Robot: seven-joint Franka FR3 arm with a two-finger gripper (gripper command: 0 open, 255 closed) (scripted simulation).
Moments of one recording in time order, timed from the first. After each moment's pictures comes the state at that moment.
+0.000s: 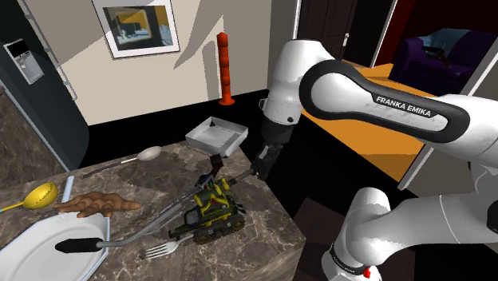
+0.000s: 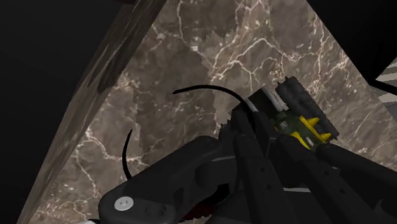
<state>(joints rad) 0.08 -0.80 0.09 -2.24 0.38 1.55 0.10</state>
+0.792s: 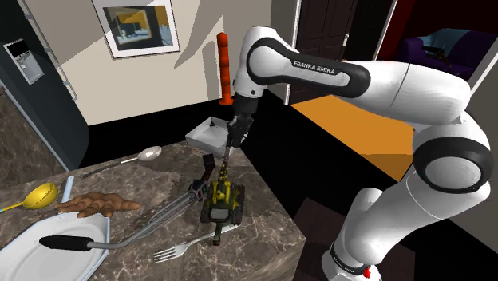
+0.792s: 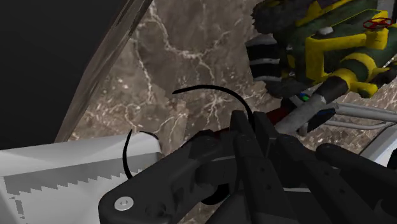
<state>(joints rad) 0.04 -0.38 -0.02 -1.92 0.32 1.60 -0.06</state>
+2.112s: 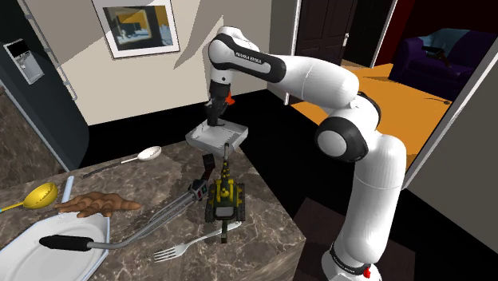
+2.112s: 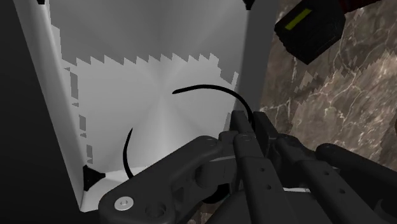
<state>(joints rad) -0.03 0.21 -0.11 -1.31 0.35 1.53 -0.20</state>
